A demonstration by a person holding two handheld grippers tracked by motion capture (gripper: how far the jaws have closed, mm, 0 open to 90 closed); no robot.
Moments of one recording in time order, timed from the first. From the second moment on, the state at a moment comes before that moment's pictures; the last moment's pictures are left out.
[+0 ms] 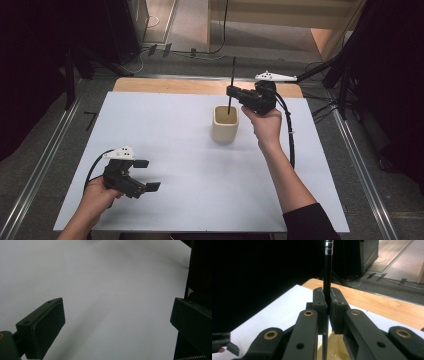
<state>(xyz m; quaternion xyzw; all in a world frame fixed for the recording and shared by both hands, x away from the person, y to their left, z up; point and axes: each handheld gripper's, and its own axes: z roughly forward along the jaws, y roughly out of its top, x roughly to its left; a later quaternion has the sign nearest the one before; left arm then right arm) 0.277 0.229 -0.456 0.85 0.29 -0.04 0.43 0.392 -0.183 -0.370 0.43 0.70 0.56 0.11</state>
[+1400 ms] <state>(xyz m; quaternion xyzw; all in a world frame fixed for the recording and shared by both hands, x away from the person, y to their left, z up) 0.278 0.228 -0.455 0.85 0.29 -0.04 0.43 0.400 -0.174 -0.419 0.45 0.72 0.52 0.10</state>
